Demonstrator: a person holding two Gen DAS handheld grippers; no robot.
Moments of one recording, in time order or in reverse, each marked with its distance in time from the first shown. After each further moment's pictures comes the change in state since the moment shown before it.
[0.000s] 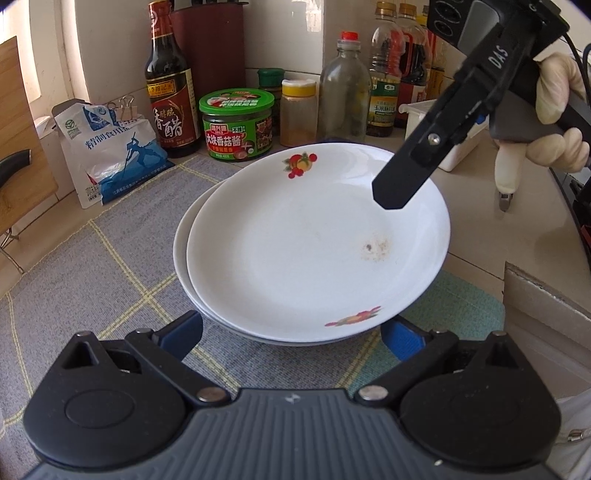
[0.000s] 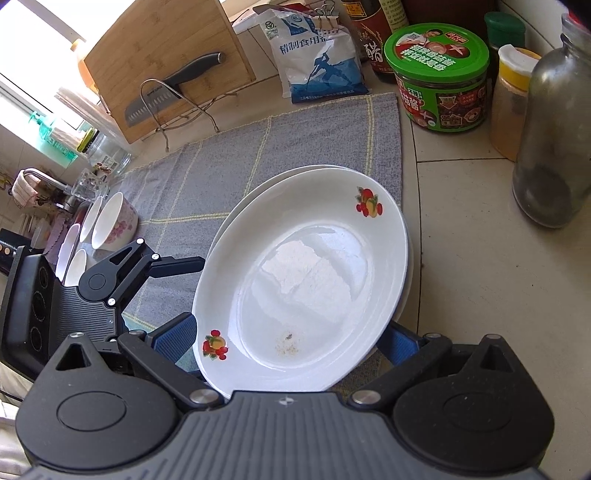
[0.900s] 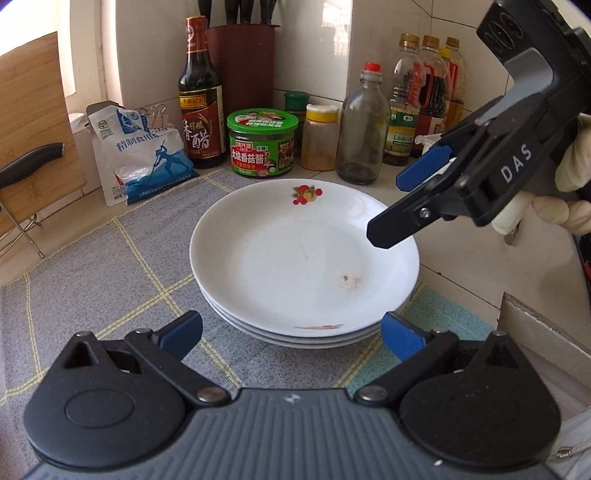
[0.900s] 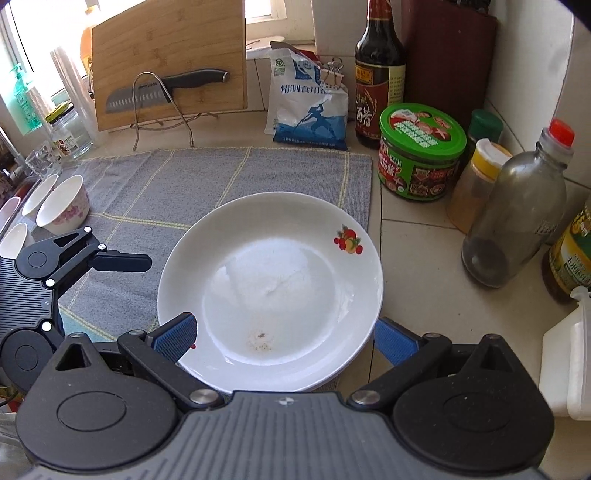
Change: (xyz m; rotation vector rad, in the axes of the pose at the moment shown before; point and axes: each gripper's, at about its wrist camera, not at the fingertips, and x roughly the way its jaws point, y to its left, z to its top) left arm -0.020 -0.003 -0.007 -0.102 -0.073 0.053; right arm -0.005 0.048 -0.026 -0.224 -0.200 -0.308
